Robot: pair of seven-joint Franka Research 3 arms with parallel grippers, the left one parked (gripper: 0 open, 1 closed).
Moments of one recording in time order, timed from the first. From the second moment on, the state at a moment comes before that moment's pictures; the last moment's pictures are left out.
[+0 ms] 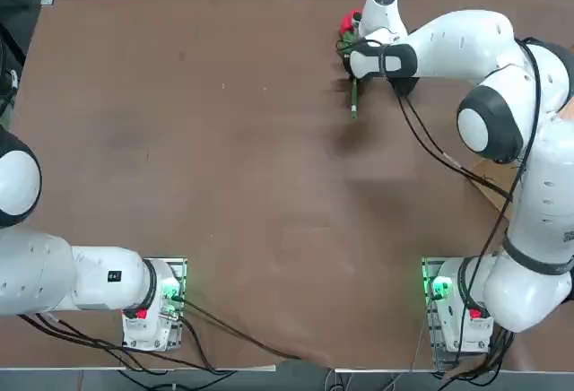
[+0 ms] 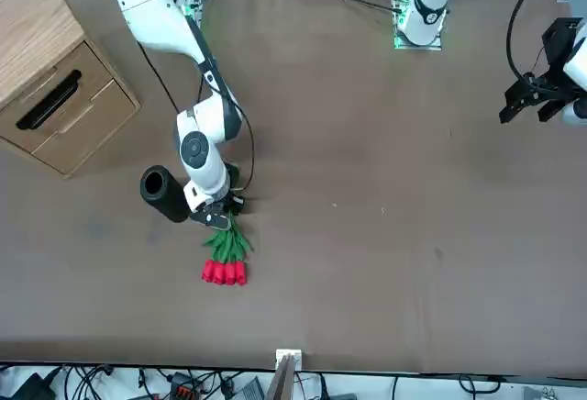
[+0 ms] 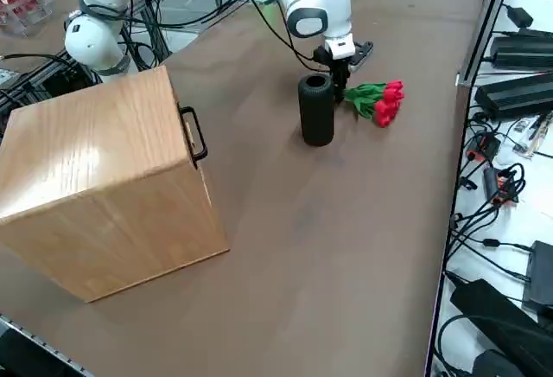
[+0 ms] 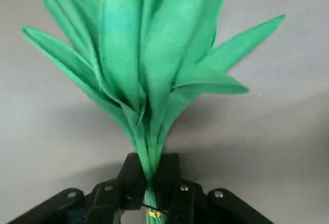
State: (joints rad) arm 0.52 0.69 -0.07 -1.73 0.05 2.51 0.67
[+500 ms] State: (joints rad) arm 0.62 0.68 -0.18 -1.72 0.05 2.53 0.75
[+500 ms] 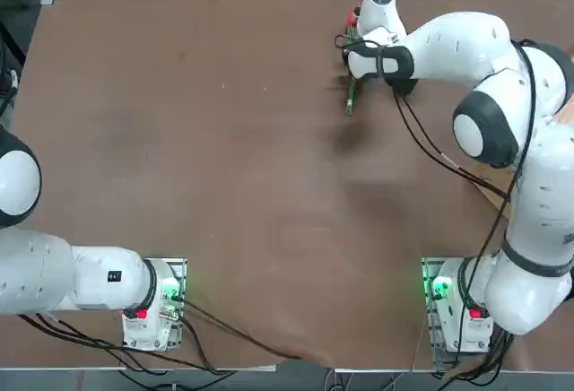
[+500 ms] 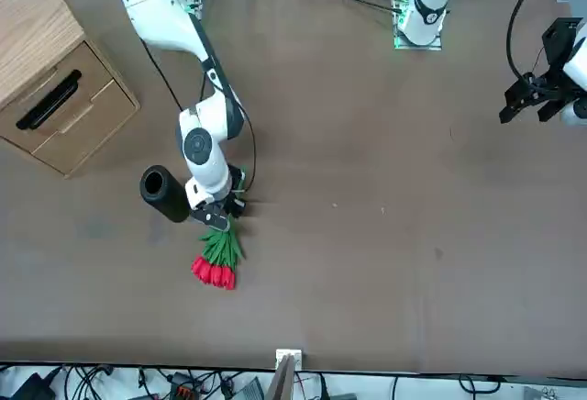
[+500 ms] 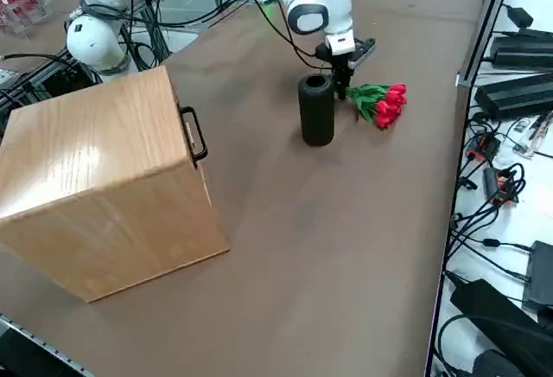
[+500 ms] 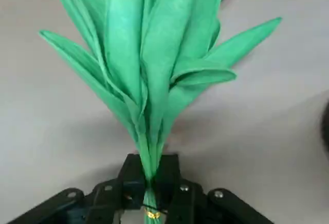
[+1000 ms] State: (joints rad) arm 0.97 0.62 -0.58 -1.69 0.05 2.40 0.78
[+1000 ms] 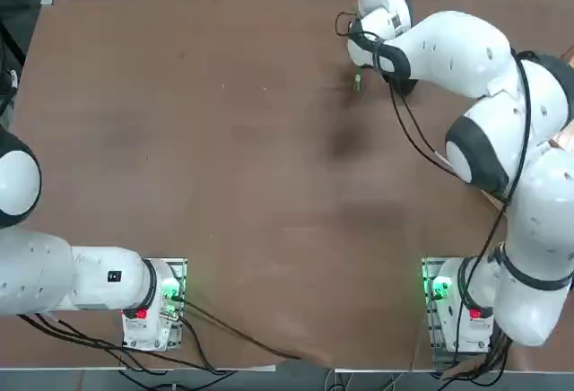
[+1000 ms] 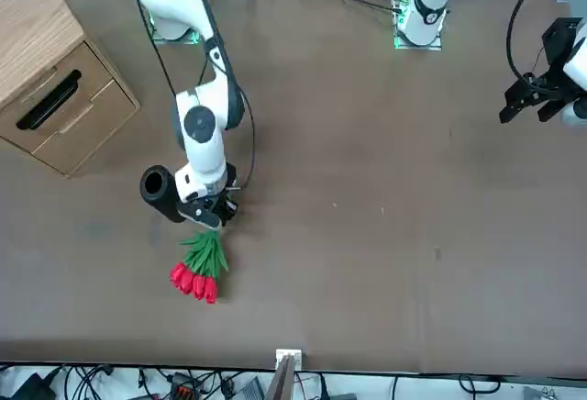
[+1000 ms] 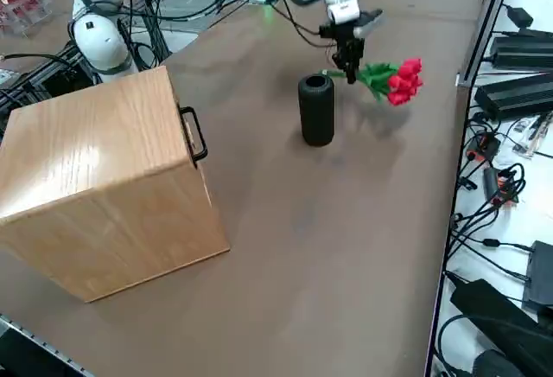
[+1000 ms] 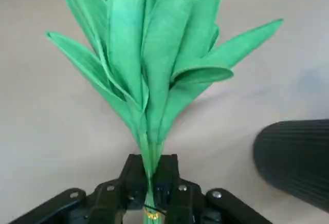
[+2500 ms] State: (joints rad) arm 1.36 0.63 -1.20 -1.53 -0.40 1.90 1.35
